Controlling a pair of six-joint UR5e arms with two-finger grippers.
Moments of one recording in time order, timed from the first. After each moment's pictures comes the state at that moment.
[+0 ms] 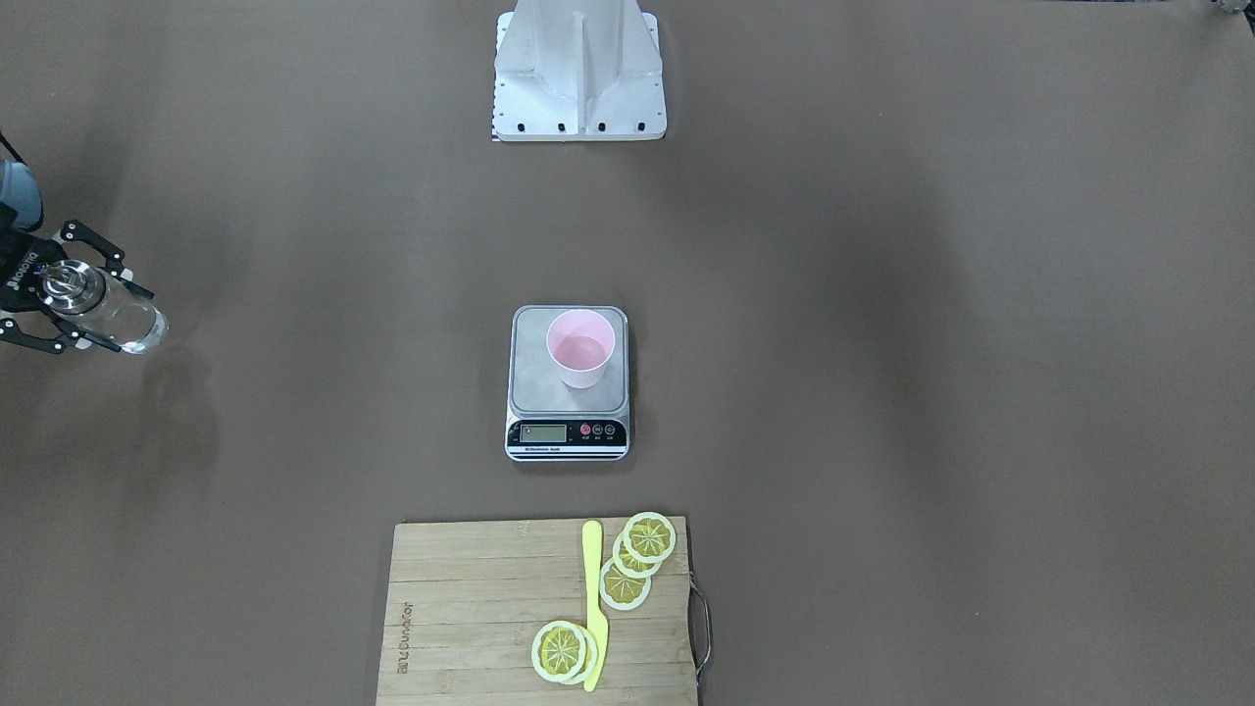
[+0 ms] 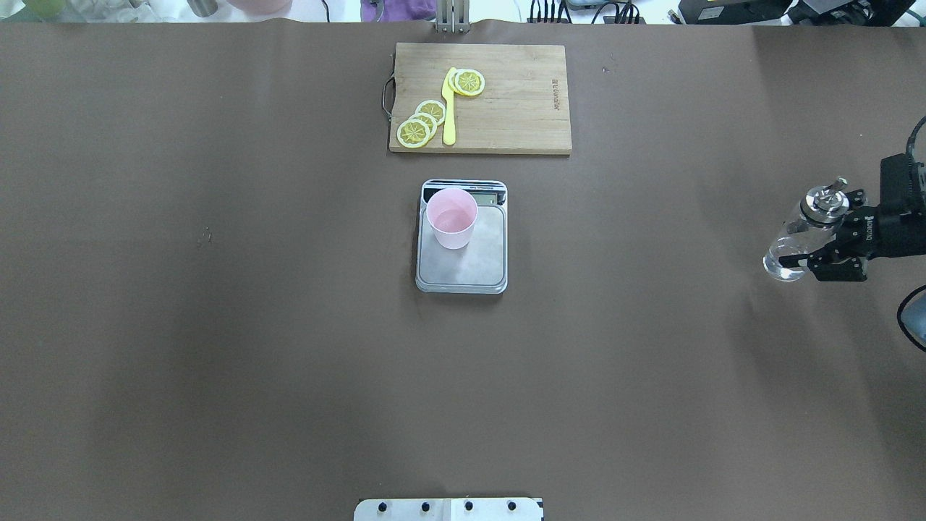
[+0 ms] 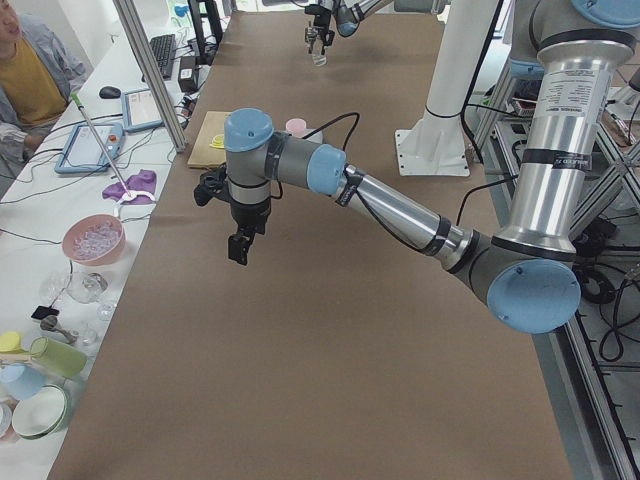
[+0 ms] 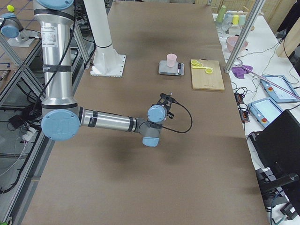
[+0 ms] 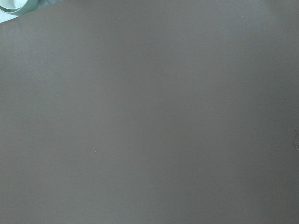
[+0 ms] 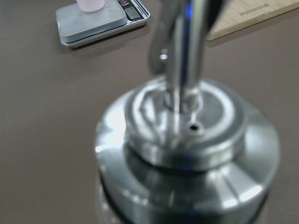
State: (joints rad) left arm -1.52 -1.72 -1.92 -1.32 -2.28 0.08; right arm 1.06 -1.52 1.28 0.06 2.45 0.22
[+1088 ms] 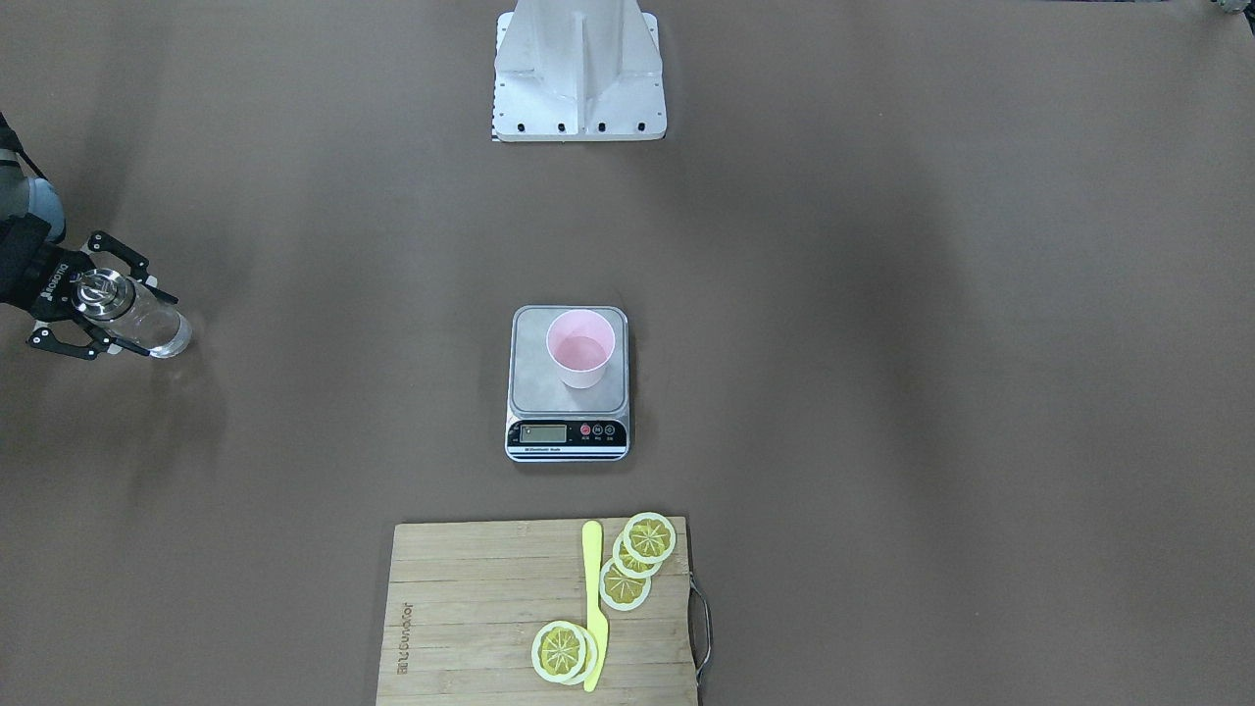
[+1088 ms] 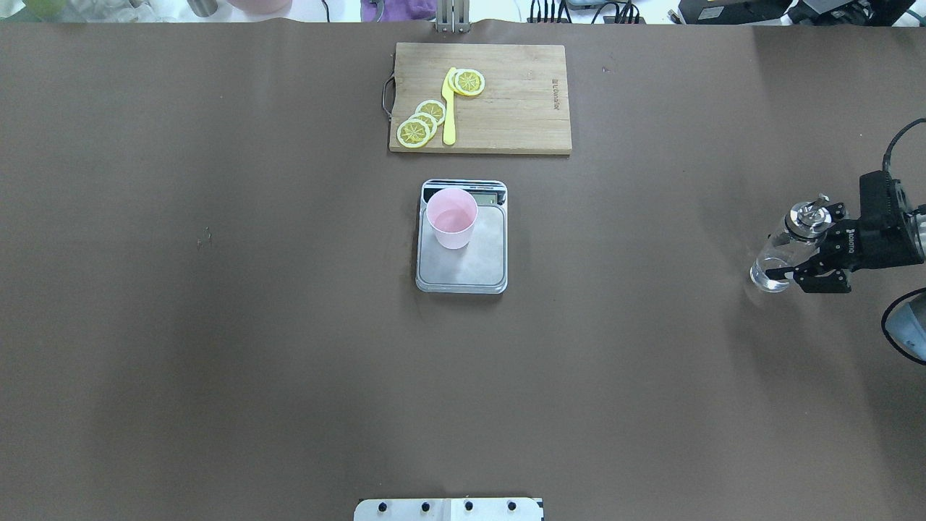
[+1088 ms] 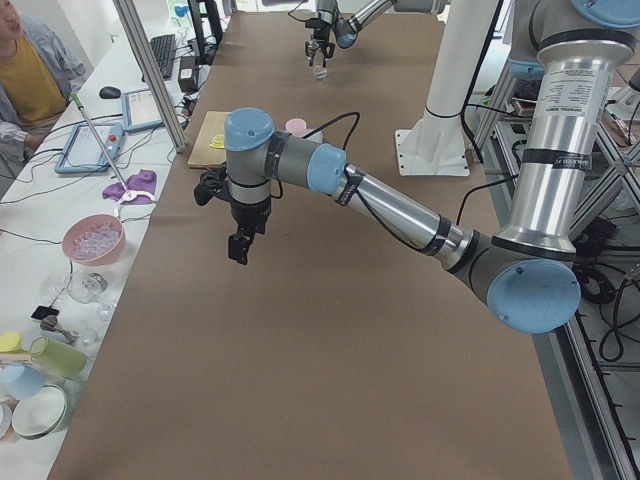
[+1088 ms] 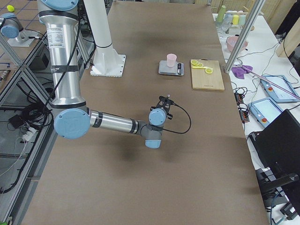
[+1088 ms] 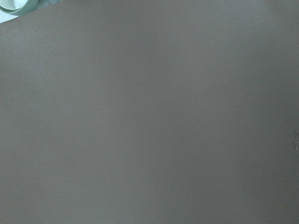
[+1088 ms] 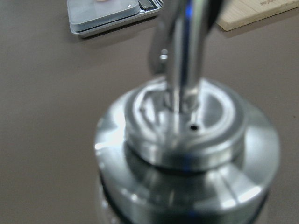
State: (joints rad) left arm -1.52 -1.72 -1.92 -1.32 -2.28 0.08; right arm 1.02 -1.50 1.21 0.14 2.44 0.22
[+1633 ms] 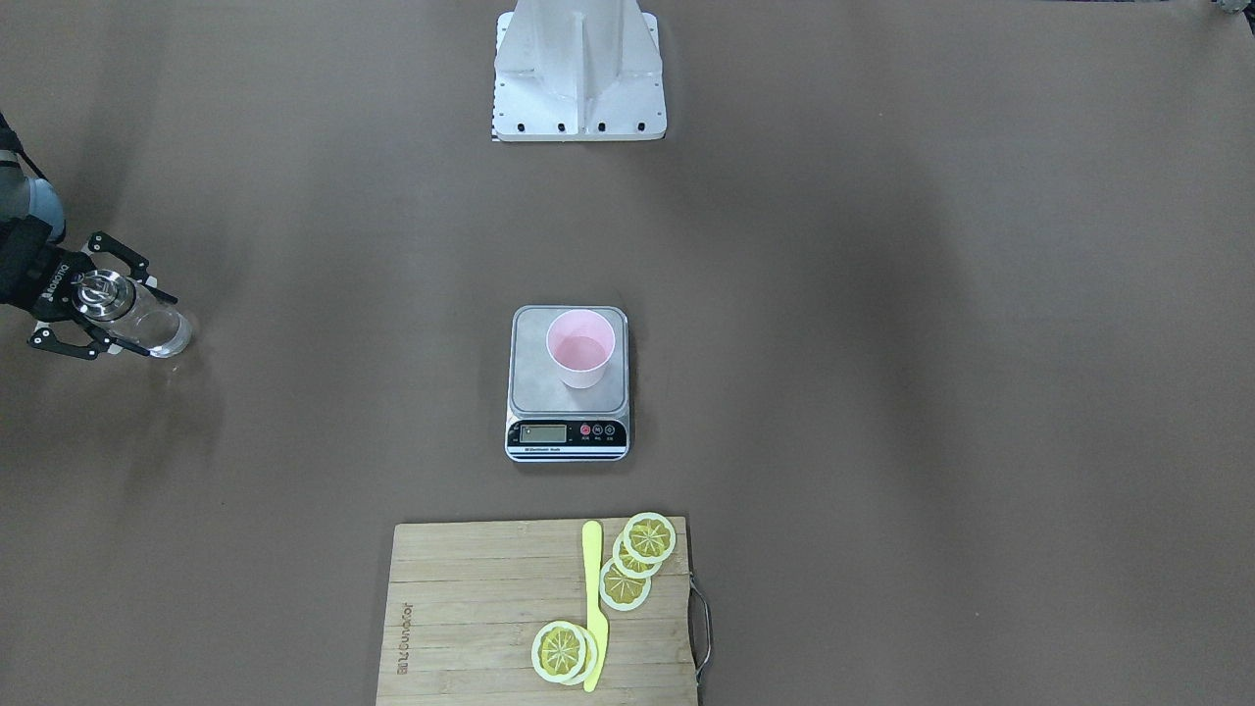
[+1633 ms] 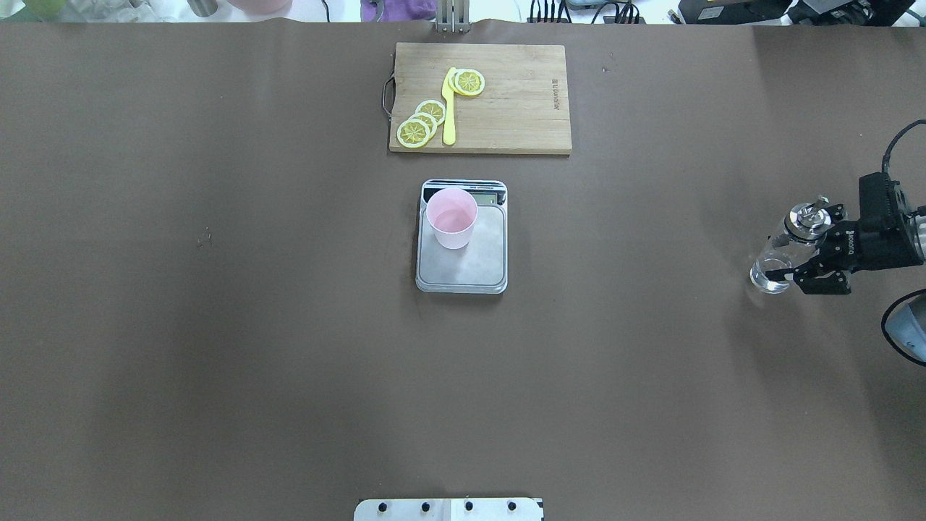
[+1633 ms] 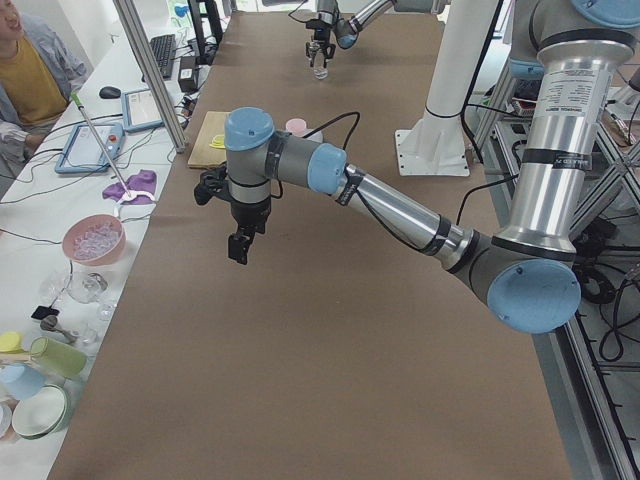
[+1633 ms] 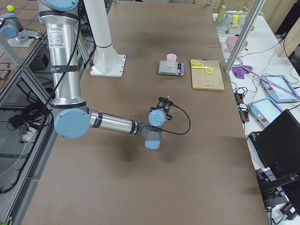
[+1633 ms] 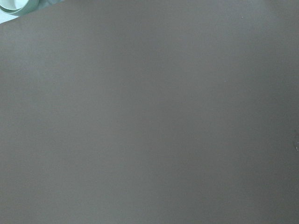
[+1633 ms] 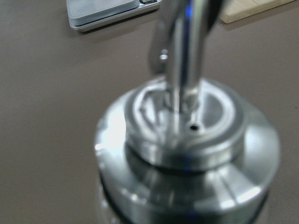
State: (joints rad) left arm -1.52 -1.72 -1.92 -1.32 -2.28 0.08; right arm 1.02 -1.50 1.19 0.14 2.44 0.22
